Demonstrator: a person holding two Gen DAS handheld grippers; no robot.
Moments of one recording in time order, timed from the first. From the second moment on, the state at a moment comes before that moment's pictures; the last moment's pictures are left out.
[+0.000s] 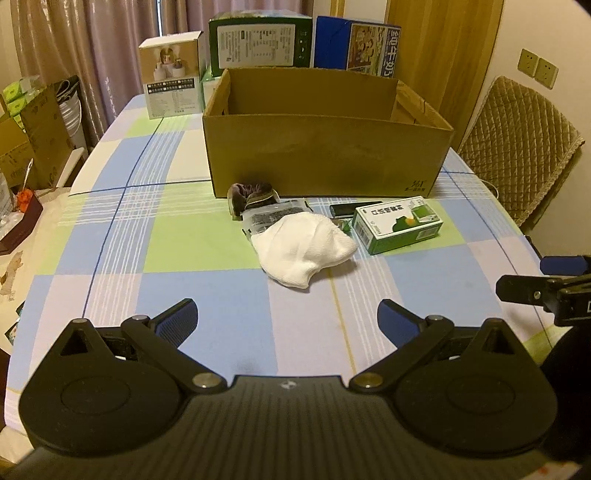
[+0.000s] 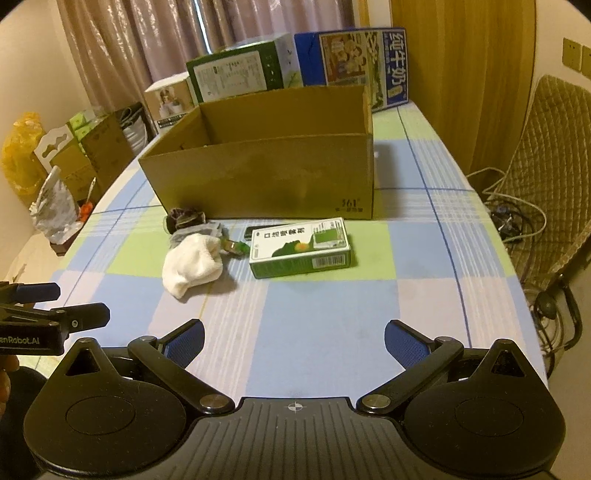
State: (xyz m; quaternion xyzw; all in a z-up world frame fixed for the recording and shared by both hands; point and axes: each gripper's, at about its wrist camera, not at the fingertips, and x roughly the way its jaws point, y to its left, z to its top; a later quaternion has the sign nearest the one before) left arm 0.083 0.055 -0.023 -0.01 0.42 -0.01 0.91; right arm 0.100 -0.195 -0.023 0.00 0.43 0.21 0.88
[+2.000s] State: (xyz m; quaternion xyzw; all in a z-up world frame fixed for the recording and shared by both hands) left arm 0.195 0.025 -0.108 0.19 0.49 -0.22 0.82; right arm 0.237 -0.112 -0.101 -0.33 0.47 0.38 0.73
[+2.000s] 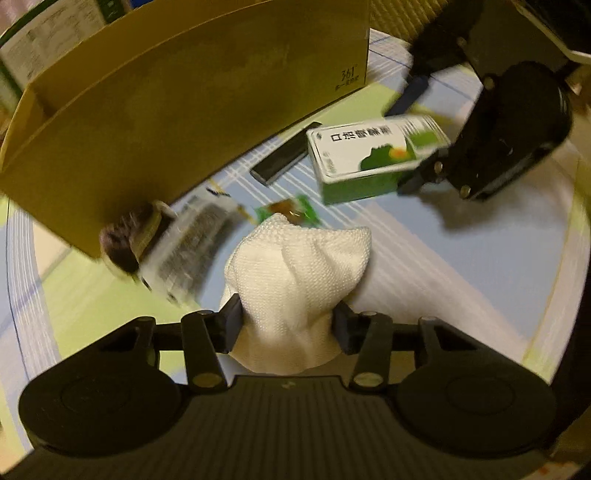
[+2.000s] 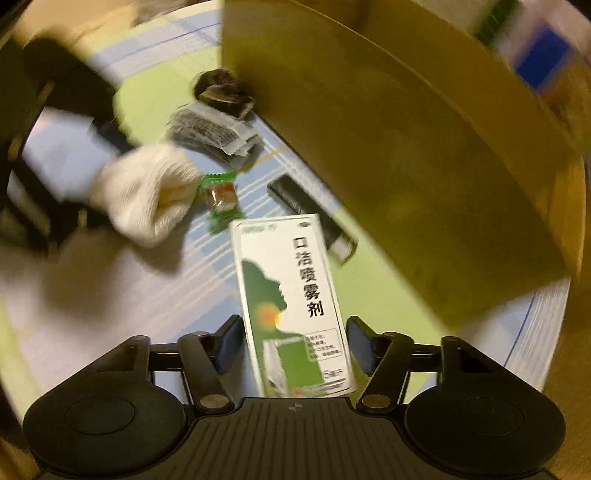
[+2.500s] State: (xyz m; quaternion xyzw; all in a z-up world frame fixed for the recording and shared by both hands) left arm 0.163 0.034 -0.083 0.13 0.46 -0.25 0.84; right arm 0.198 -0.142 -0.086 -0.18 0.49 0.35 0.78
